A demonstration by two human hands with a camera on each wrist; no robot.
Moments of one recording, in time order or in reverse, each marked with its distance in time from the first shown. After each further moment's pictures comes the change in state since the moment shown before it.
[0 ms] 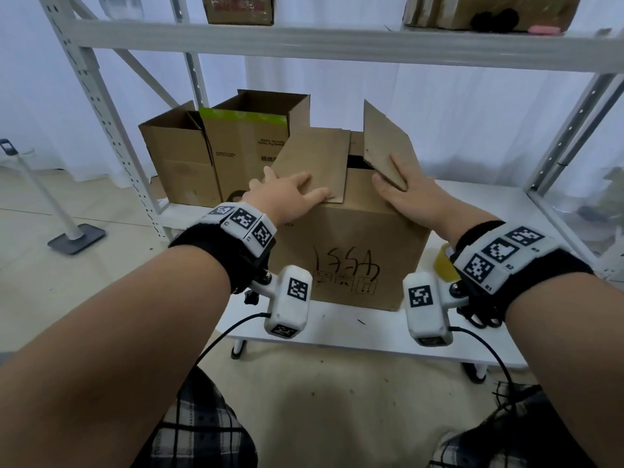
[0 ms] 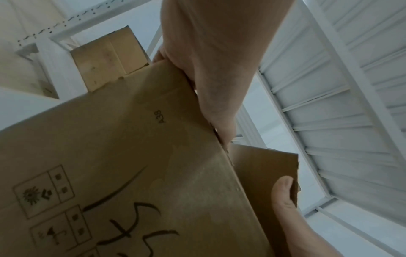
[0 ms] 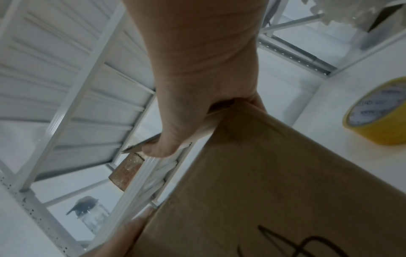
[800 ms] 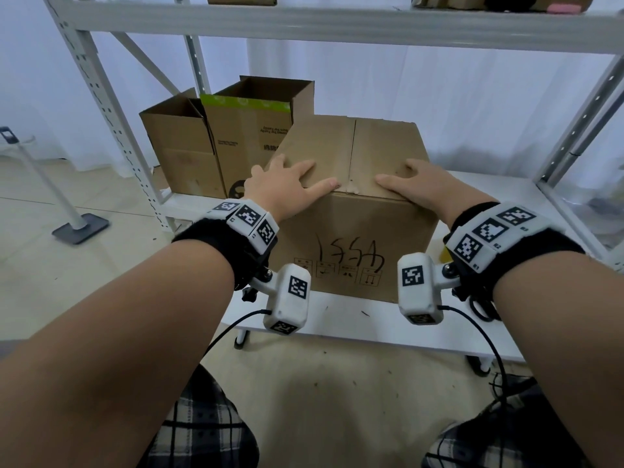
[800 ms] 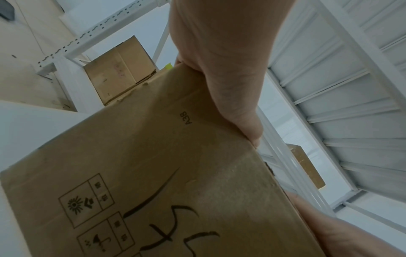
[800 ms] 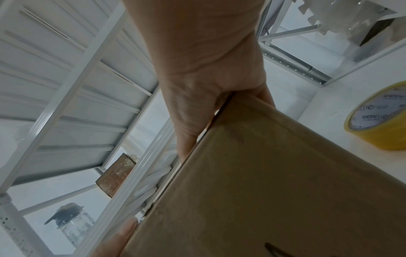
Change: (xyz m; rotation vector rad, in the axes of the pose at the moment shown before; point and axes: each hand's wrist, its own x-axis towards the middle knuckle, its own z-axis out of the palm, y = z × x) left_hand -0.005 -0.004 0.005 0.057 0.087 0.087; right_hand 0.008 -0.008 -0.004 -0.164 -0.017 0.163
